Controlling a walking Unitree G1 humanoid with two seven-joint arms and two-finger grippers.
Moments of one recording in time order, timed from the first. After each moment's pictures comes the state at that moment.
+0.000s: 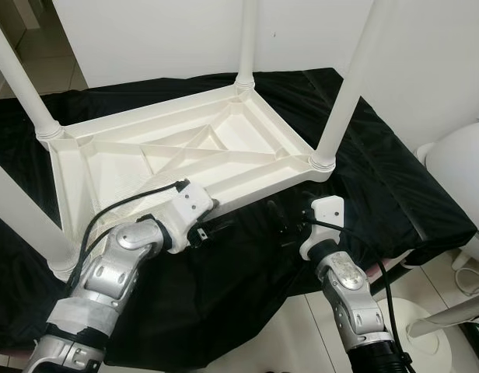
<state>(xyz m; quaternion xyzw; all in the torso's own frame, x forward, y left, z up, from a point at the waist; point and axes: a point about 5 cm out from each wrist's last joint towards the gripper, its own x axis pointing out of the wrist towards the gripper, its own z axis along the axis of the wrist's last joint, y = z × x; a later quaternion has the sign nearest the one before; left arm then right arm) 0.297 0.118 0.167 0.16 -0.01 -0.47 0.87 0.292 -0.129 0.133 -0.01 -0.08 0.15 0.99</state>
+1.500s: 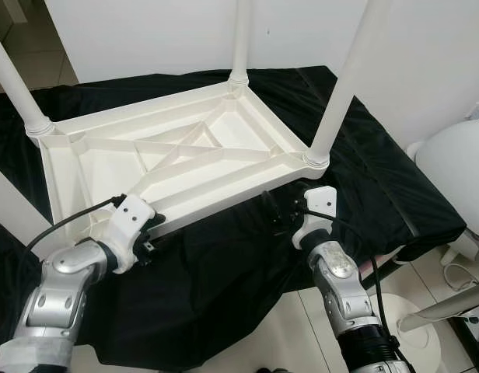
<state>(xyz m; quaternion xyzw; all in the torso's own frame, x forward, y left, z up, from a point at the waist) 0.284 0.192 0.142 0.17 0.10 -0.34 0.92 0.307 -0.119 0.137 0.00 -0.09 0.15 0.98</state>
